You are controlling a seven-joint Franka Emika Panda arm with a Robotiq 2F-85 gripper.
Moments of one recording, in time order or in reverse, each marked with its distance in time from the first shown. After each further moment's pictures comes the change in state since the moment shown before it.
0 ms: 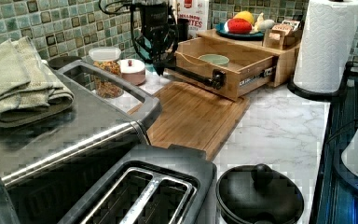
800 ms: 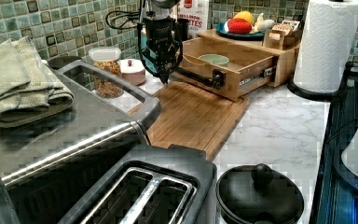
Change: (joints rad) arm -0.010 0.058 -0.025 -0.014 -0.081 0.088 -0.014
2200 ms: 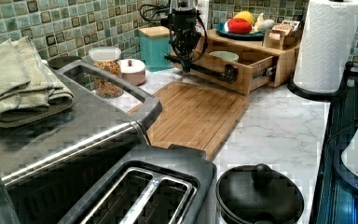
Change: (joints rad) arm -0.212 -0.040 0.005 -0.031 0.101 -0.020 -0.516
